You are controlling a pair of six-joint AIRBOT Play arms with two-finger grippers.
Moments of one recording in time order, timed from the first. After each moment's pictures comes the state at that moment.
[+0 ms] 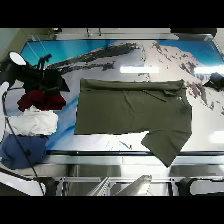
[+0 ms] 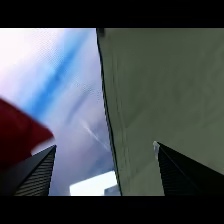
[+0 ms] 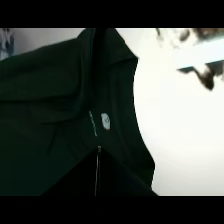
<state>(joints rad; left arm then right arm) 0.13 -1.73 1.56 1.11 -1.41 -1.27 -0.53 -1.61 1.48 -0.98 1.20 1.19</state>
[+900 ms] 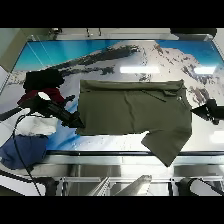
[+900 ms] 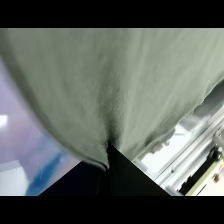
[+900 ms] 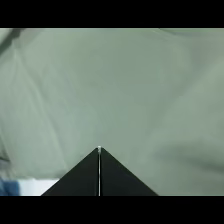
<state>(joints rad) 0.03 -1.73 1.04 0.87 -1.37 -1.08 -0.71 -1.20 0.83 -0.69 1.31 1.11</state>
